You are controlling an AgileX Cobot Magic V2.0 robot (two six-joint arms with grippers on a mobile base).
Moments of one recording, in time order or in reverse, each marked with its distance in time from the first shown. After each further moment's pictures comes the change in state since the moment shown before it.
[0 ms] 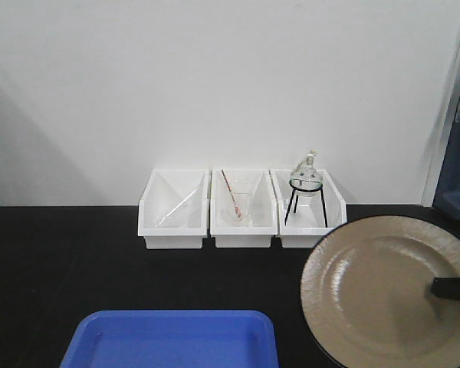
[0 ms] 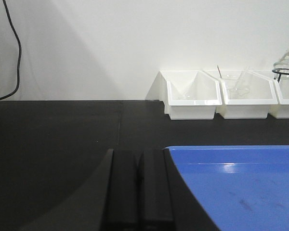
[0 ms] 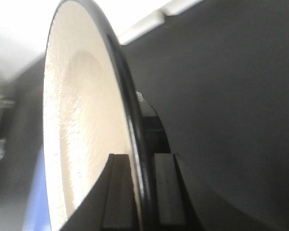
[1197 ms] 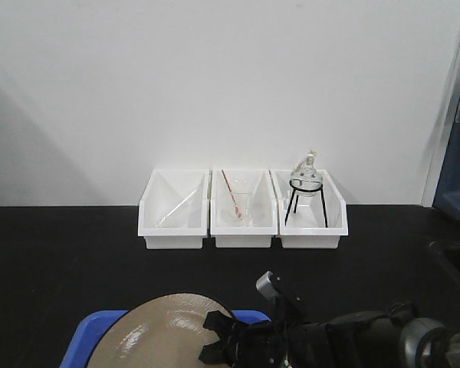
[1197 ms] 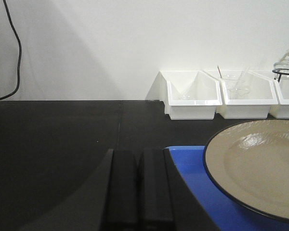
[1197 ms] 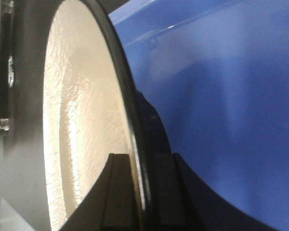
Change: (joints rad) left arm 0.000 0.000 0.000 0.000 0.000 0.000; right arm 0.832 0.506 -0.151 0.429 -0.453 0.033
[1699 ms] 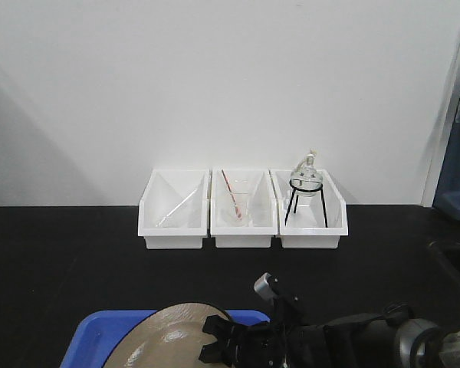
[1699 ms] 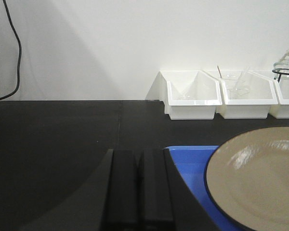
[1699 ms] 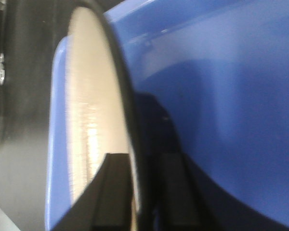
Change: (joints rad) left arm 0.000 0.000 0.000 0.000 0.000 0.000; right arm 0.000 0.020 -0.006 0.023 -0.006 -0.082
